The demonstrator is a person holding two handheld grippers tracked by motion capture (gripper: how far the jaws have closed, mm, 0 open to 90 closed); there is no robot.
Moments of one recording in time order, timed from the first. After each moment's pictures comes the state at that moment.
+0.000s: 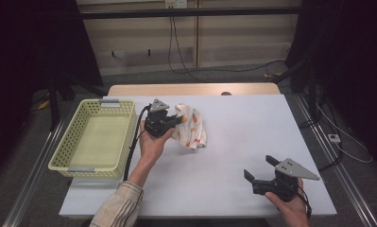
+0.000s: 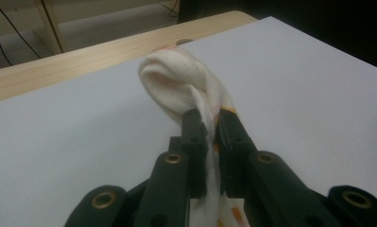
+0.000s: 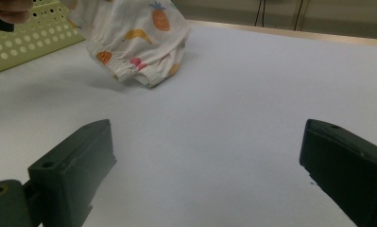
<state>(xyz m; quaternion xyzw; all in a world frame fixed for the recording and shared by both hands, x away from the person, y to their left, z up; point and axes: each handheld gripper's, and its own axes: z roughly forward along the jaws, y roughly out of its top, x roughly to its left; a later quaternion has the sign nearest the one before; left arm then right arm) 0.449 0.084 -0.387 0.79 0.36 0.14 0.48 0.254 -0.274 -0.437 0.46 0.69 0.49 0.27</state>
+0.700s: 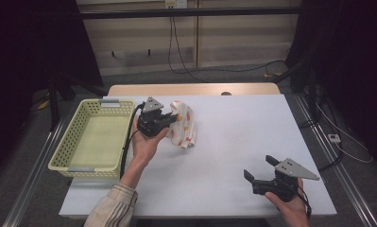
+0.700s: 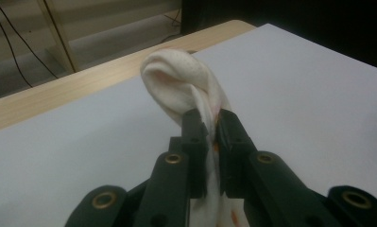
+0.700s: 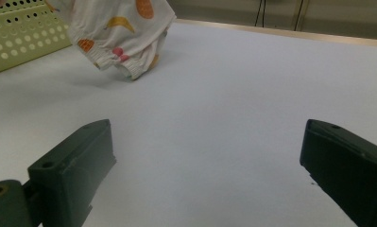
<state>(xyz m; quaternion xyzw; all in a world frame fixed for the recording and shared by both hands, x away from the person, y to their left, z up) 0.437 0.098 -0.366 0.79 0.34 0.17 0.48 0.254 -0.273 -0.437 0.46 0.69 0.49 0.27</state>
